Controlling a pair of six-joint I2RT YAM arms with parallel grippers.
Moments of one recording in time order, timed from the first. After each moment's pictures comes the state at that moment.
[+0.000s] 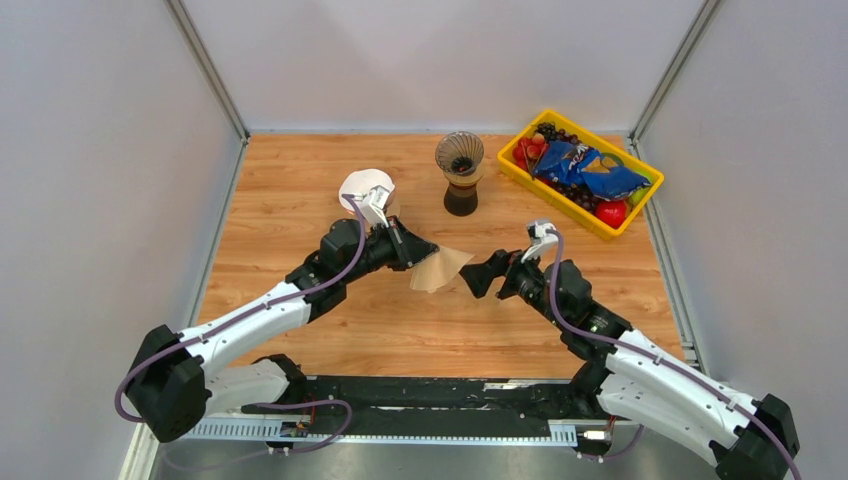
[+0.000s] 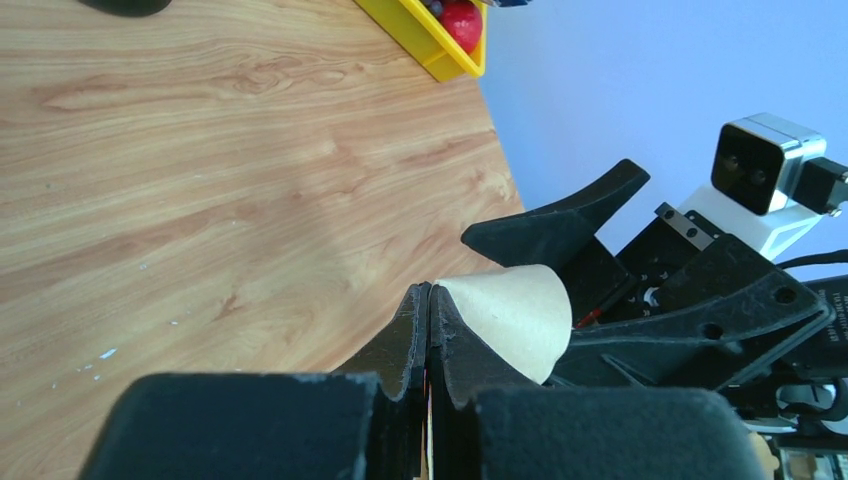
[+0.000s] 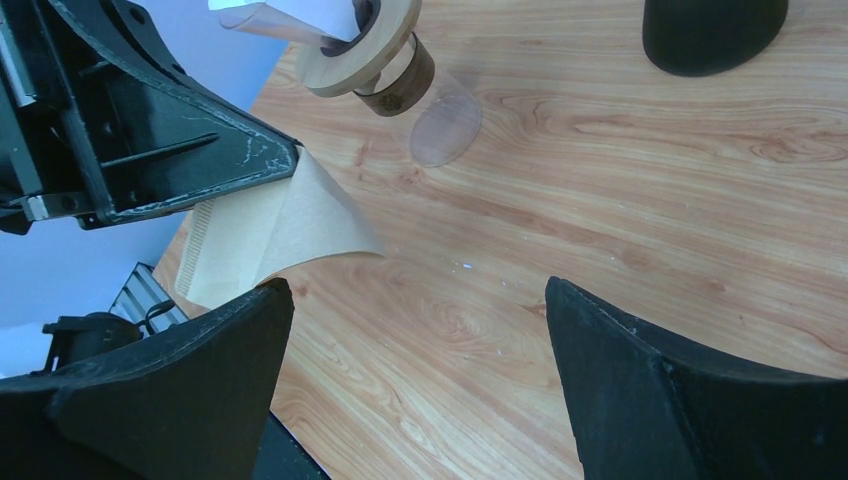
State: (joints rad) left arm -0.73 1.12 0.67 0.25 0.19 -0.86; right arm 0.80 0.72 0.45 0.11 0.10 0.59
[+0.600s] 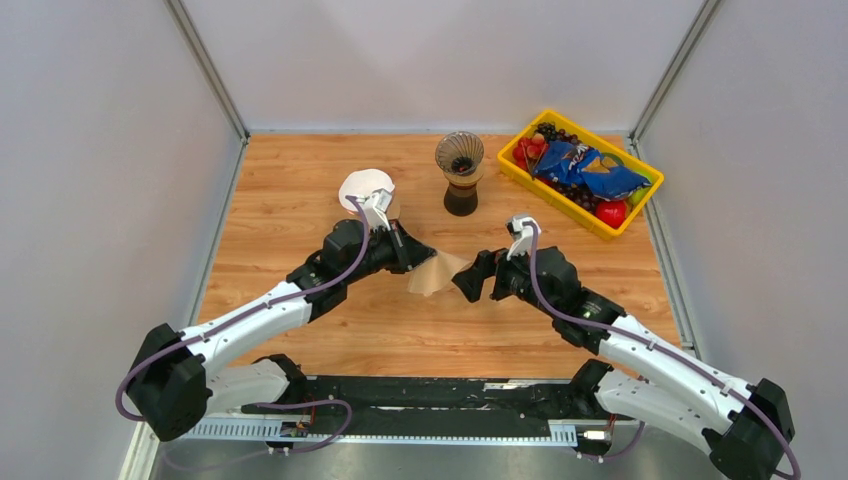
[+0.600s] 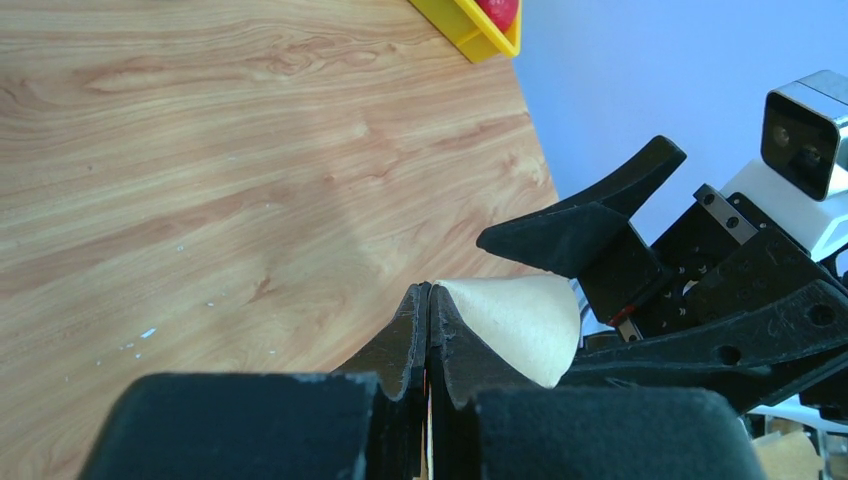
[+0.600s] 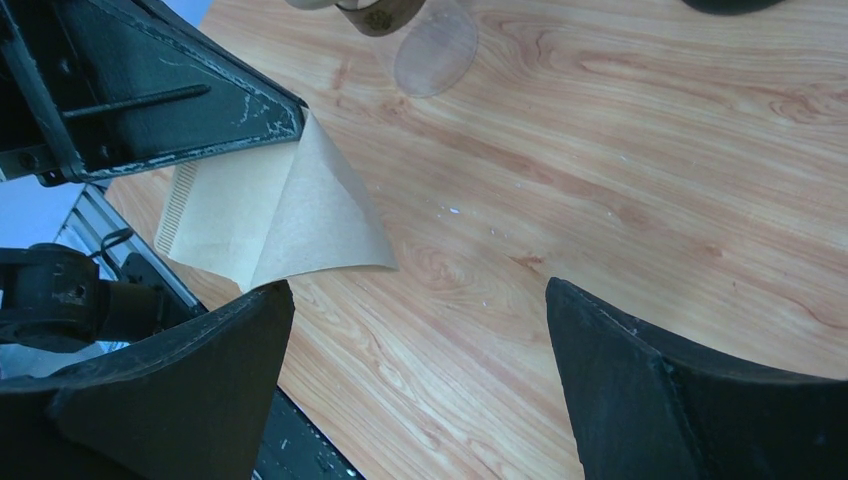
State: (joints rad) left arm -0.73 1.13 0.67 0.20 0.18 -0.81; right arm 0.80 0.83 0.57 -0.05 0.01 0.52
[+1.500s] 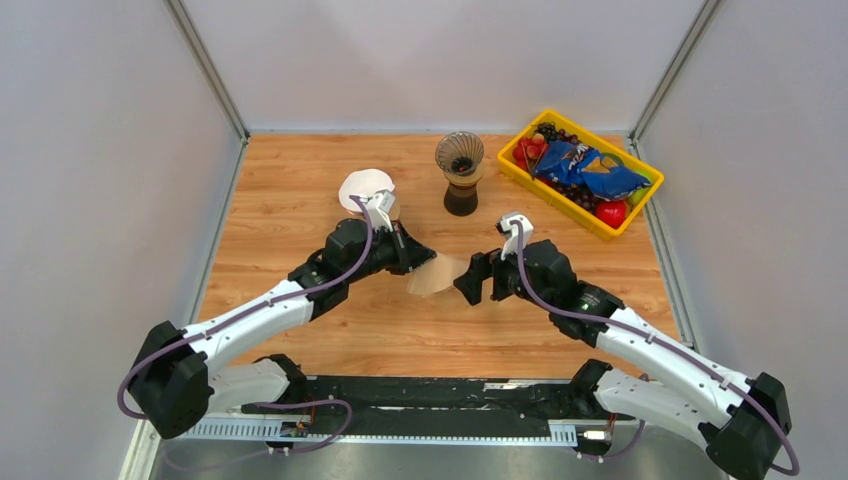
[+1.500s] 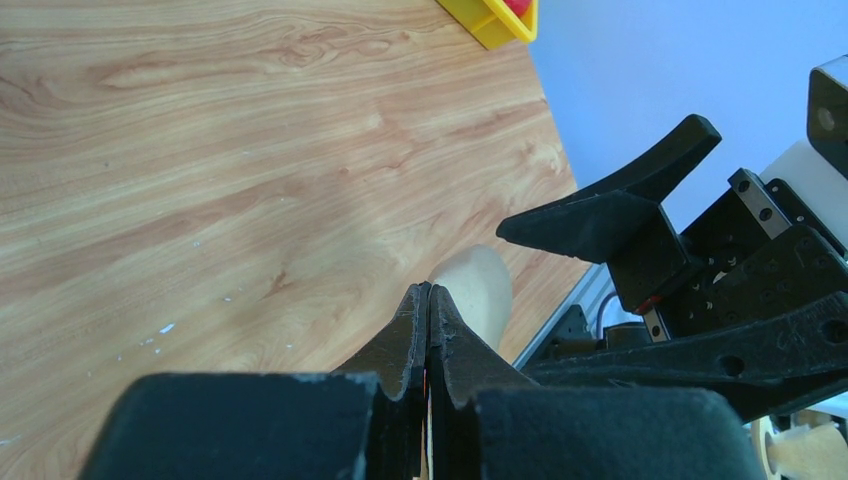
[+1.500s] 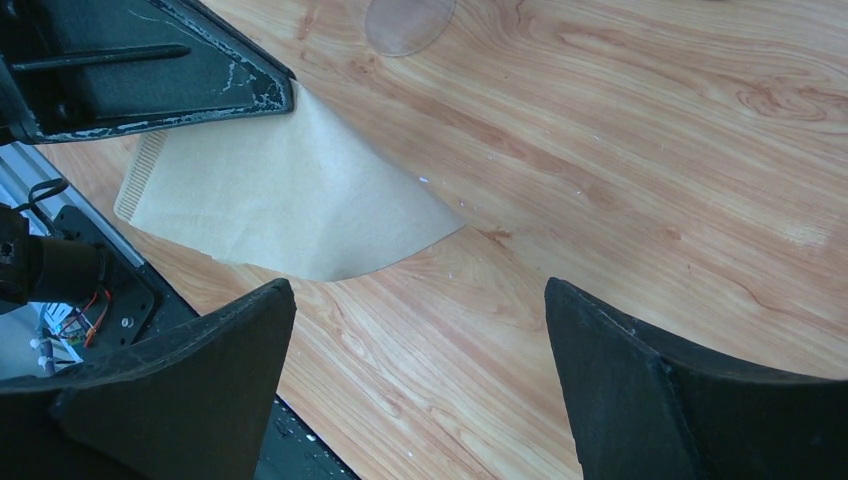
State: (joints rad) left arm -0.73 1.14 0.68 0.17 0.18 -0.77; right arm 0.80 0.88 0.65 -0.20 0.00 0.40
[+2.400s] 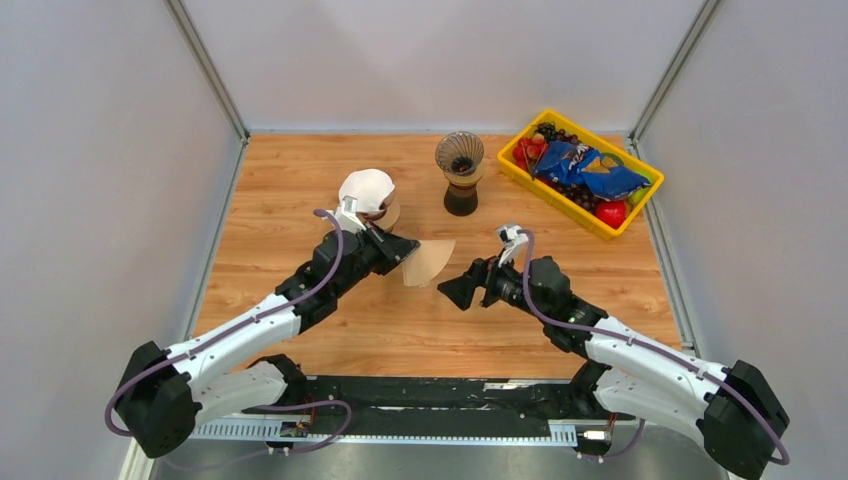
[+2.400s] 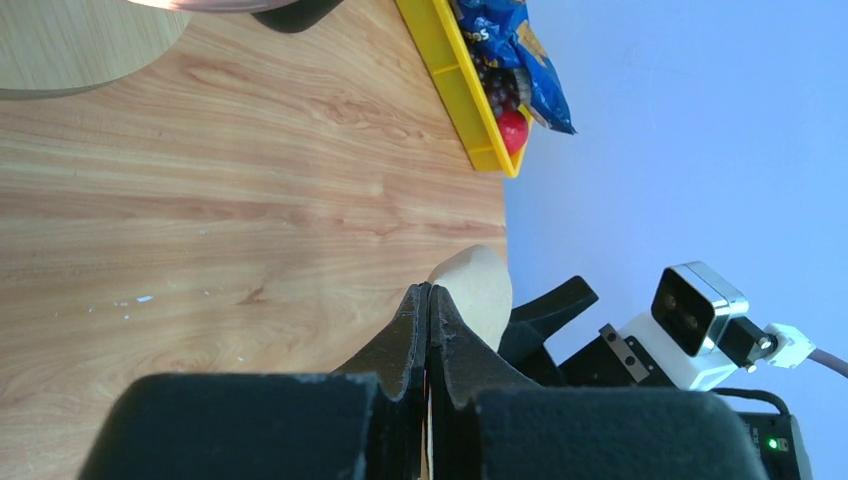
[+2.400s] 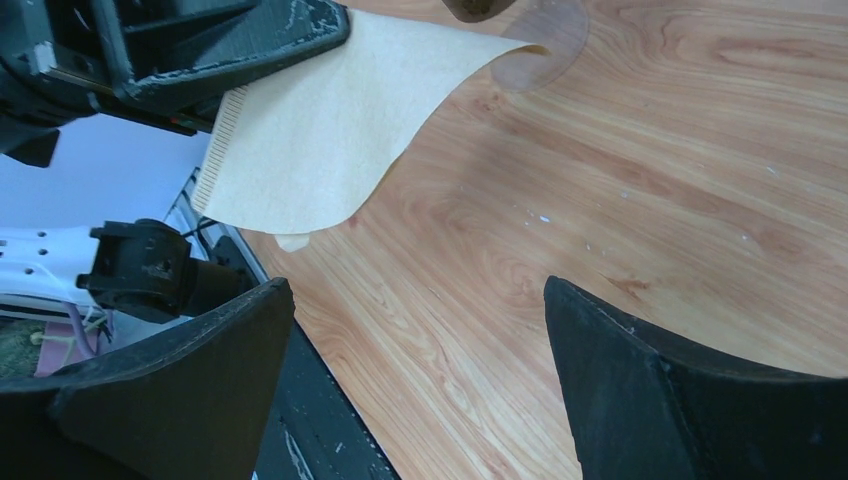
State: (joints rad) left arm -0.73 1.02 0.60 0.17 -0.08 -1.12; right arm 0.80 0.91 0.43 0.25 -0.14 0.61
